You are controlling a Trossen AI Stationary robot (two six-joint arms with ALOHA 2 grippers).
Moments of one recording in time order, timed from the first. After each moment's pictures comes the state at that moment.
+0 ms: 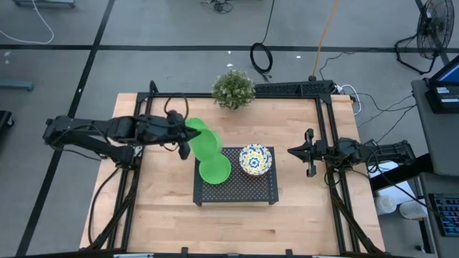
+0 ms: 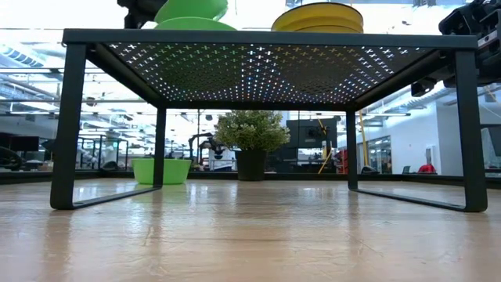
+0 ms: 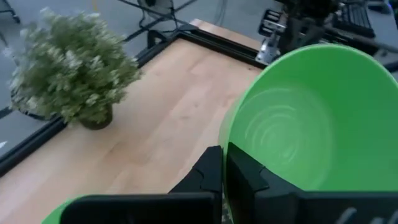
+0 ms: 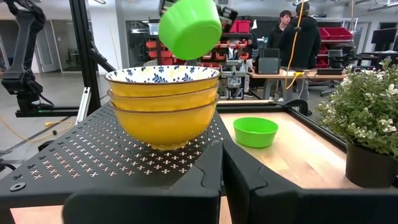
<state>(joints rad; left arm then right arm) -0.05 1.00 0.96 -0.44 -0.34 -0.37 0.10 0.03 0.02 0.07 0.13 0.01</state>
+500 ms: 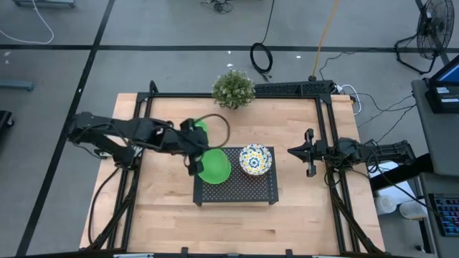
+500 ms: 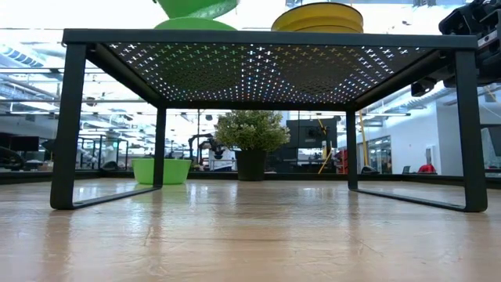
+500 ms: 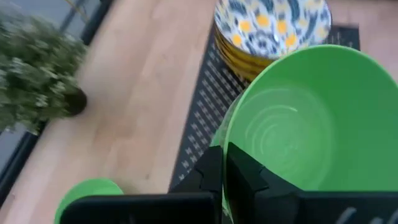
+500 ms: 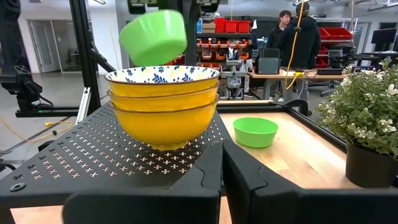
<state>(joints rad) -0.17 1.40 1.49 -0.94 -0.30 -0.29 0.10 0.03 0.02 0.07 0.13 0.02</state>
